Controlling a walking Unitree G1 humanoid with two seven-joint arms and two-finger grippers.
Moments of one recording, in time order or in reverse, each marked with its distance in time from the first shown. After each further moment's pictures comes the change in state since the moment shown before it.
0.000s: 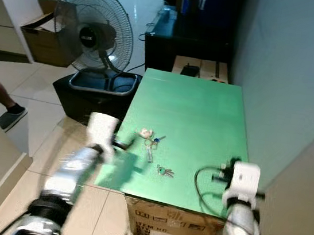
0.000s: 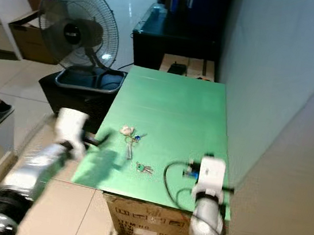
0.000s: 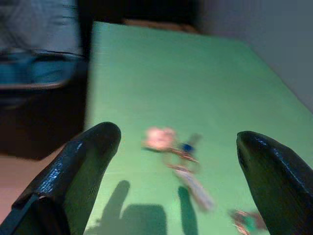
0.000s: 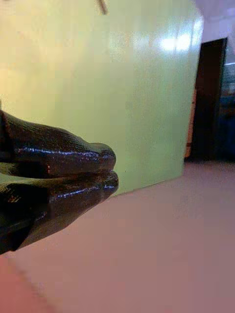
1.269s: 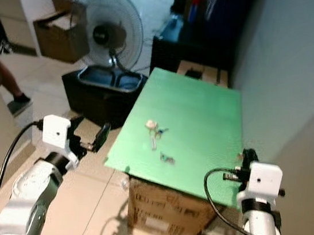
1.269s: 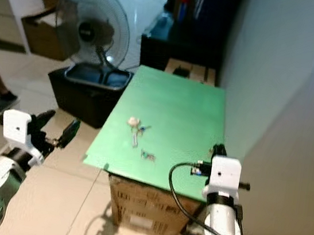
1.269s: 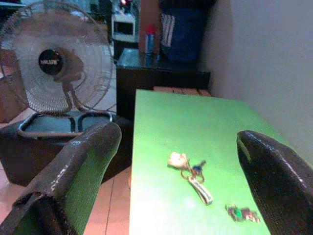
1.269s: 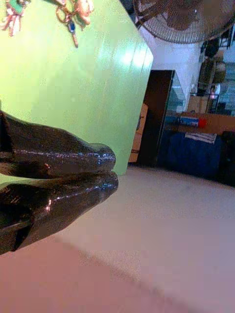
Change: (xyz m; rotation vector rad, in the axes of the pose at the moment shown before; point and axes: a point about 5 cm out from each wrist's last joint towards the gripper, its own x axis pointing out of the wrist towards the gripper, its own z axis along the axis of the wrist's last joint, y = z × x) left arm -0.072 0.004 0.027 0.113 -0.231 0.053; right arm -0.019 -0.021 0.046 -0.024 -0.160 0.041
